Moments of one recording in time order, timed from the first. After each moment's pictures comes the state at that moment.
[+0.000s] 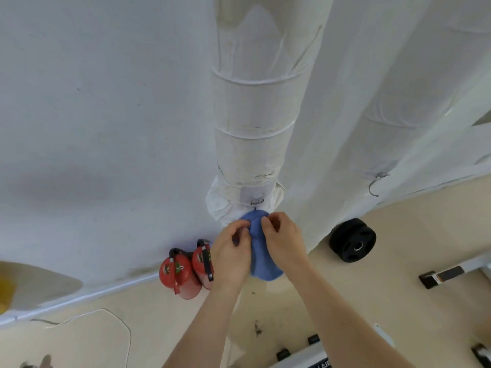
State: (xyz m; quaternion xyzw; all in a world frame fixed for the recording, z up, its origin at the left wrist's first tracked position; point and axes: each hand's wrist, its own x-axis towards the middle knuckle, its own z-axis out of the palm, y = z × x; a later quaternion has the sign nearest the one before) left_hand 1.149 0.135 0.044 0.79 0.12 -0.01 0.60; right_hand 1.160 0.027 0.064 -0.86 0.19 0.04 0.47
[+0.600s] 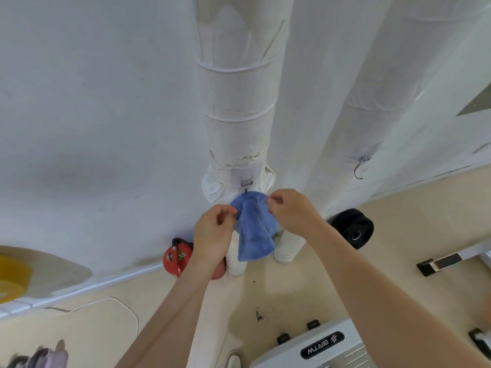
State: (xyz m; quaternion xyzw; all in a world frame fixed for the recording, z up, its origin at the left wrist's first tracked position) left_hand 1.134 0.158 0.081 0.83 0.09 -0.04 0.55; right_hand 1.156 -0.014 0.111 -0.93 0.10 0.12 0.34
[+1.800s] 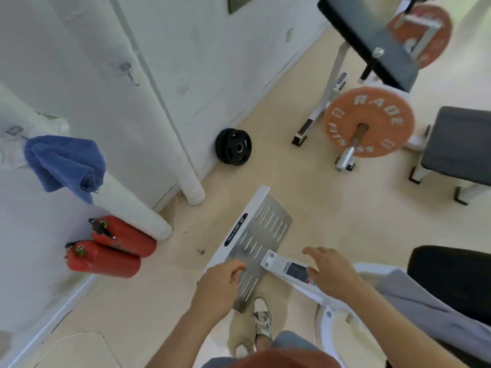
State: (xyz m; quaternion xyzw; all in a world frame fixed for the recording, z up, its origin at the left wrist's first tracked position) left_hand 0.722 0.021 0.009 0.86 -0.33 -0.31 0.24; right_hand 0.559 -0.185 -0.009 -0.89 0.33 0.21 0.24
